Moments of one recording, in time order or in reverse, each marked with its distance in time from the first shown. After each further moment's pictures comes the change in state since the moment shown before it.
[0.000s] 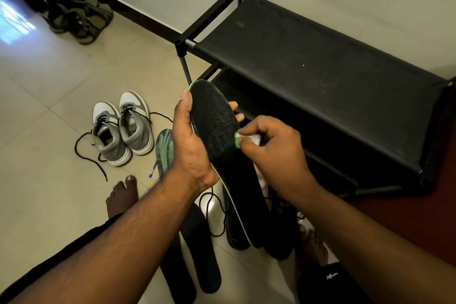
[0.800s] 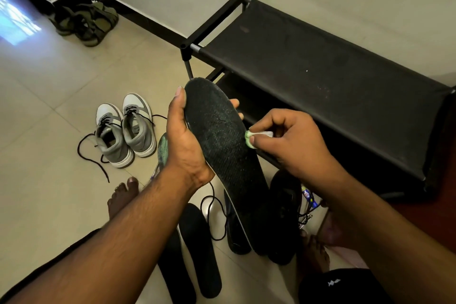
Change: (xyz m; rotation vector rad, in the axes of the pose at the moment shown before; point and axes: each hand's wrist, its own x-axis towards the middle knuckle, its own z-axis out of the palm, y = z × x) left_hand 0.006 0.014 -0.004 0.007 -0.030 0.023; right_hand 0.020 -0.010 -0.026 0.064 -0.155 0.141
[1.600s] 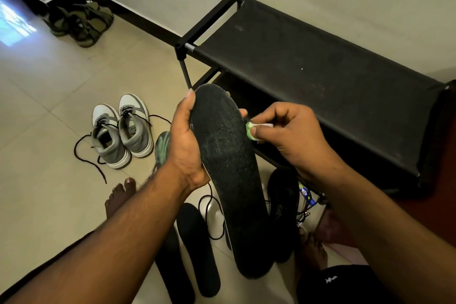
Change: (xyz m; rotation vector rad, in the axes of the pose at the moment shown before) left_hand 0.004 -0.005 -0.004 0.041 -0.094 -0.128; right_hand 0.006 0.002 -0.008 0.150 0.032 0.058
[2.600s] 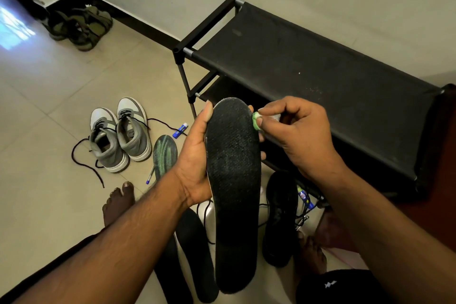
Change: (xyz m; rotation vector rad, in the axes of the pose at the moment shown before) left_hand -0.005 -0.012 0.004 -0.060 -0.253 -0.246; right_hand 0.002 0.003 -0.007 0.094 0.111 -0.184
